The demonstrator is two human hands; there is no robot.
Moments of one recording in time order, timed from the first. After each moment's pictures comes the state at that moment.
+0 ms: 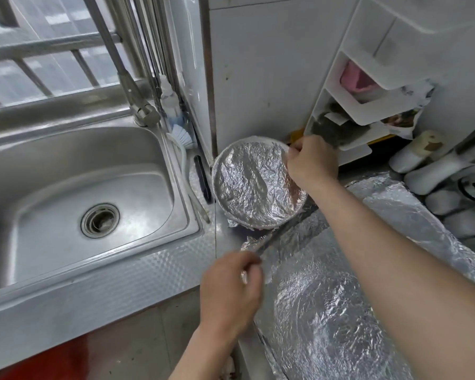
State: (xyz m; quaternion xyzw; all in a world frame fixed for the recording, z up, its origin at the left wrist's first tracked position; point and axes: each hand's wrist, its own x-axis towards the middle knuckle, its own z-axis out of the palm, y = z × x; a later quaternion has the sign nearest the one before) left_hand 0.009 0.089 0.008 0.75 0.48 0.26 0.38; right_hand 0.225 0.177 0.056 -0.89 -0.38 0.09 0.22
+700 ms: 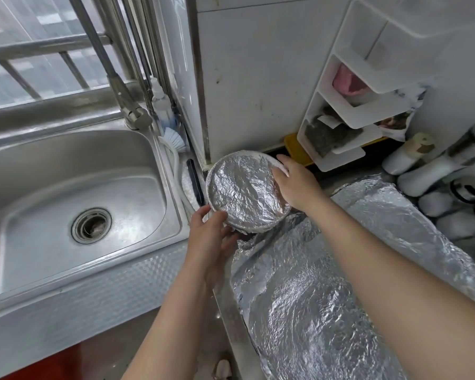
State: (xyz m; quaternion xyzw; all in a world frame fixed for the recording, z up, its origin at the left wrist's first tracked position) left_hand 0.041 0.169 0.005 0.24 0.53 0.29 0.76; right_hand 0.230 0.162 0.024 -0.82 -0.42 0.30 0.25
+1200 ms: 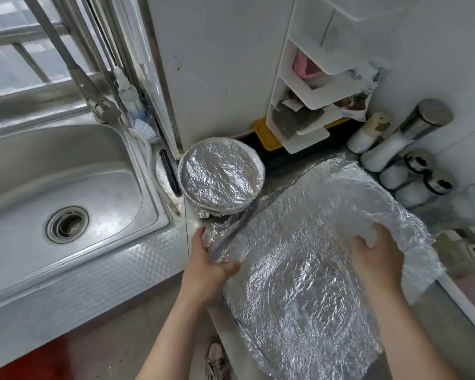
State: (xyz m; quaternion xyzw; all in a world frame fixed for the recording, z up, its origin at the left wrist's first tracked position) left_hand 0.016 0.096 -0.011 0.55 0.53 0.08 0.64; right_hand 0.262 -0.056 -0.011 -0.96 -0.10 0.11 0.23
